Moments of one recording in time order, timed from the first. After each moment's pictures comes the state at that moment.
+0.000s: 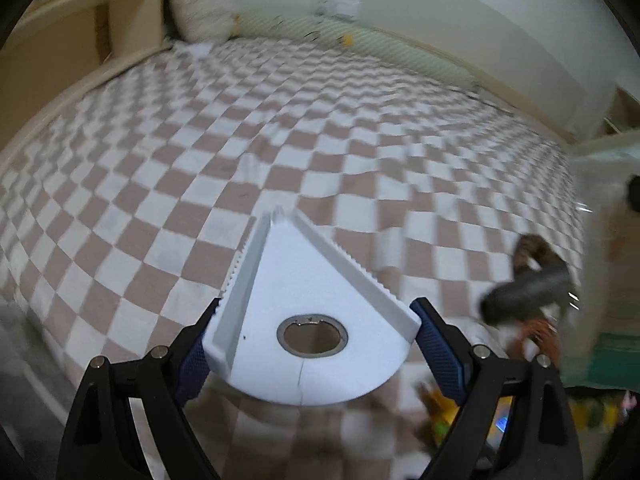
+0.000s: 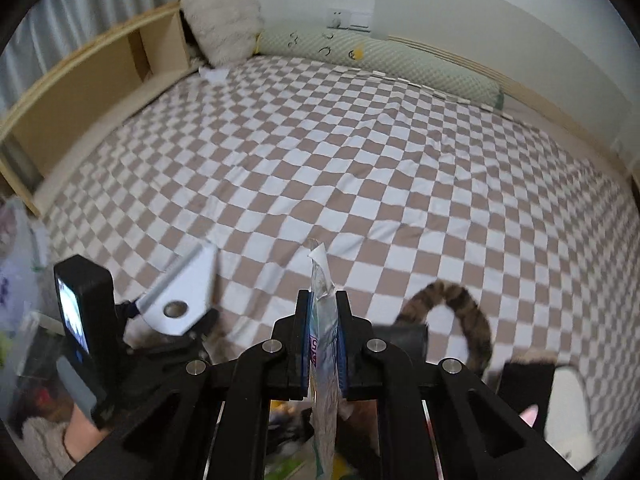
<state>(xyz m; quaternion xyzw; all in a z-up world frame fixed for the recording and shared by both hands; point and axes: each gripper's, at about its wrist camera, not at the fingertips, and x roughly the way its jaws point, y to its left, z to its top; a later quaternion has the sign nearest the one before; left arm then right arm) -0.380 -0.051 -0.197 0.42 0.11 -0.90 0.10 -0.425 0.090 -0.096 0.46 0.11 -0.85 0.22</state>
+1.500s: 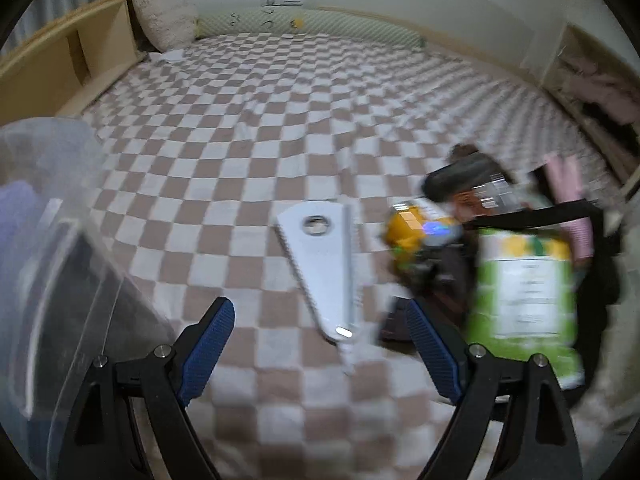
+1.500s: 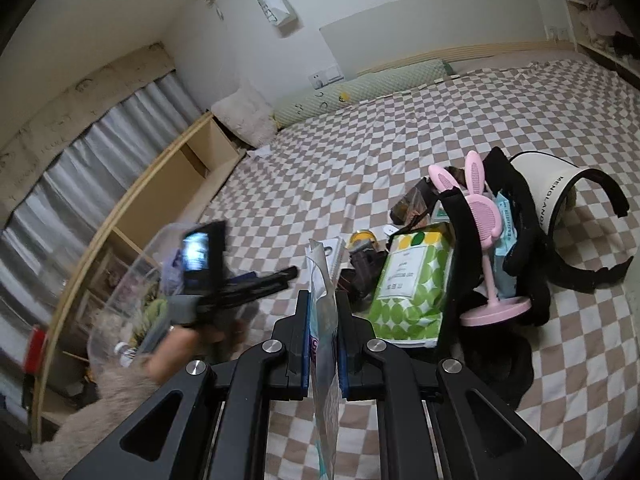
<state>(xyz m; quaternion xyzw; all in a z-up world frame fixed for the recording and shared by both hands) -0.283 -0.030 -0.172 0.49 0.04 -0.87 0.06 -0.160 0.226 -0.036 0.41 -0.15 -0.86 0.26</state>
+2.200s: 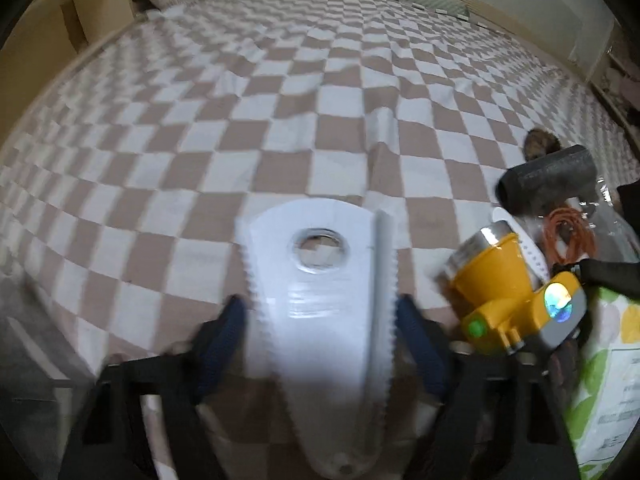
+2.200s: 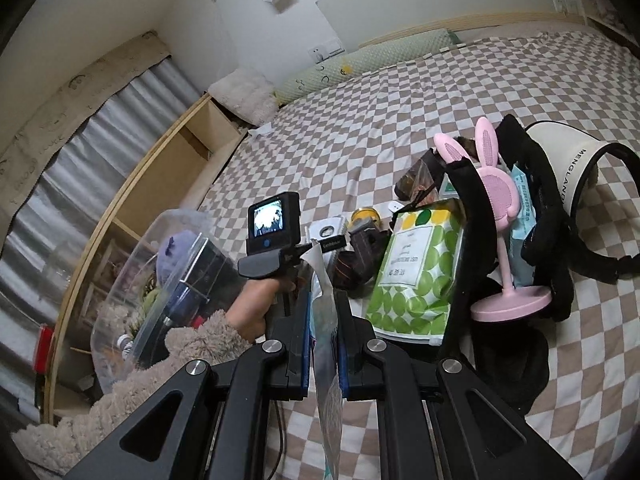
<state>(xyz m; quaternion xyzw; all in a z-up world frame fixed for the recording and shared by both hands) -0.369 -0.029 -0.254 0.53 0.08 -0.84 0.09 -0.185 0.225 -0.070 0.45 -0.16 -0.83 0.28</state>
